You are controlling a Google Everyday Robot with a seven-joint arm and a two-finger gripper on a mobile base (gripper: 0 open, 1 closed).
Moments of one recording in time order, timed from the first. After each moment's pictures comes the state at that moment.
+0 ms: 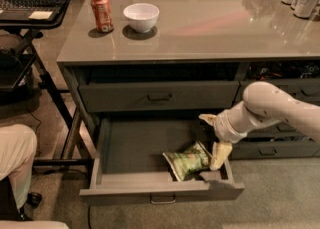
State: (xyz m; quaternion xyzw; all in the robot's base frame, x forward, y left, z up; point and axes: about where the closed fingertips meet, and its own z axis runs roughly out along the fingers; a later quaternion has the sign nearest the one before) arm 0.534 -0.171 0.599 -0.72 0.65 0.12 0.22
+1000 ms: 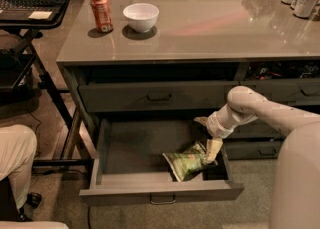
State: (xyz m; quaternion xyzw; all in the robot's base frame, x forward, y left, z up) arm 0.609 -0.180 0.493 -0.73 0.64 0.15 0.20
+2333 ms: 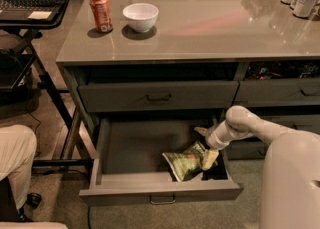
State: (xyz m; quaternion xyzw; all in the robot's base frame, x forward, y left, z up) arm 0.631 -0.188 0.396 -0.72 0.64 0.14 0.23
